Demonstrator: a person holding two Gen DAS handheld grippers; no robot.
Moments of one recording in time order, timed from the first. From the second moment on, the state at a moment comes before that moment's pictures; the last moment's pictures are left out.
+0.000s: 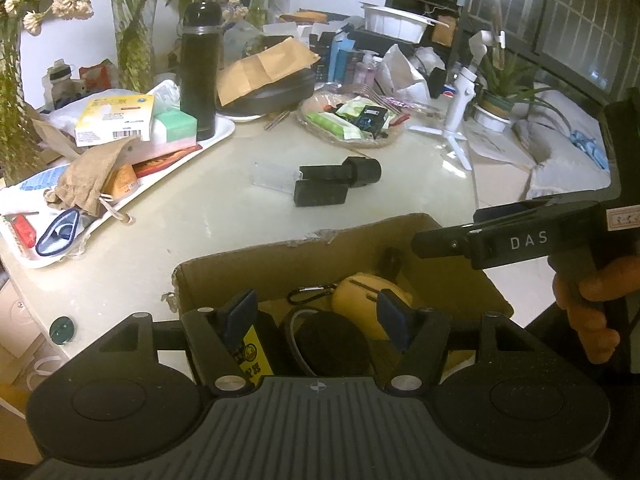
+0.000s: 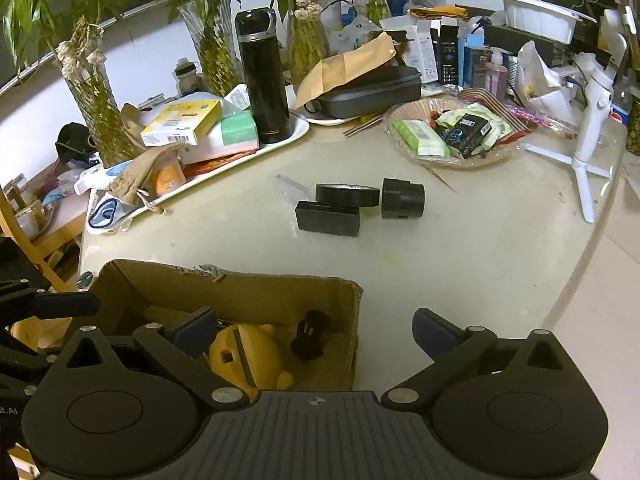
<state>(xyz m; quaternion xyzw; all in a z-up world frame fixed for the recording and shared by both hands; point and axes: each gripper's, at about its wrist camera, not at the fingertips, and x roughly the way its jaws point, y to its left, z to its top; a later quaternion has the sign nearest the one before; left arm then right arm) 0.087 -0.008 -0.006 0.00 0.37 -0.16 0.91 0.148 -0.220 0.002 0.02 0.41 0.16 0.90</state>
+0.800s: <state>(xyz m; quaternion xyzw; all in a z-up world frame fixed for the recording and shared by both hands) 0.086 -0.006 -0.002 0.00 0.36 -0.16 0.92 0.150 -0.222 0.003 0.02 0.41 0.14 0.90</state>
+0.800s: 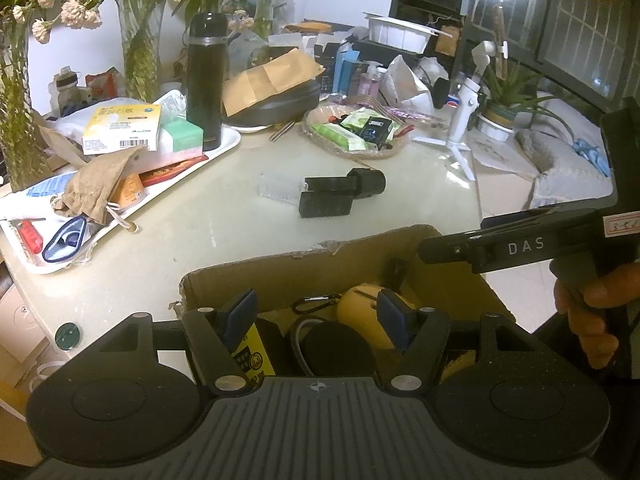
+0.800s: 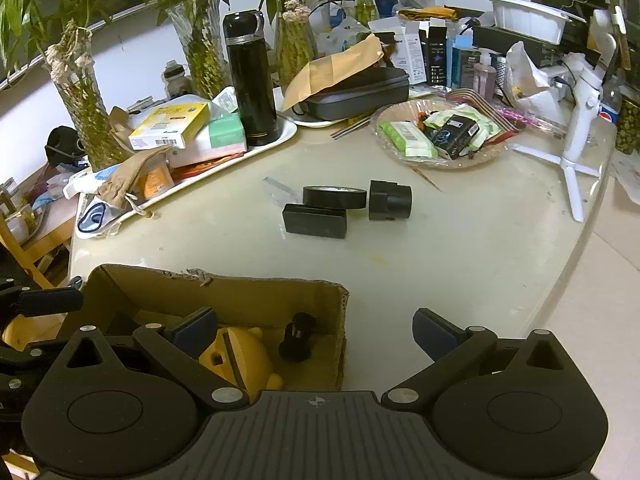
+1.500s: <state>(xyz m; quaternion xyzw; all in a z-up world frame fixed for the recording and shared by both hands) 0.088 -0.003 0.000 0.00 0.35 -0.12 0.93 0.156 -0.226 0.003 -0.01 0.41 0.08 0.91</state>
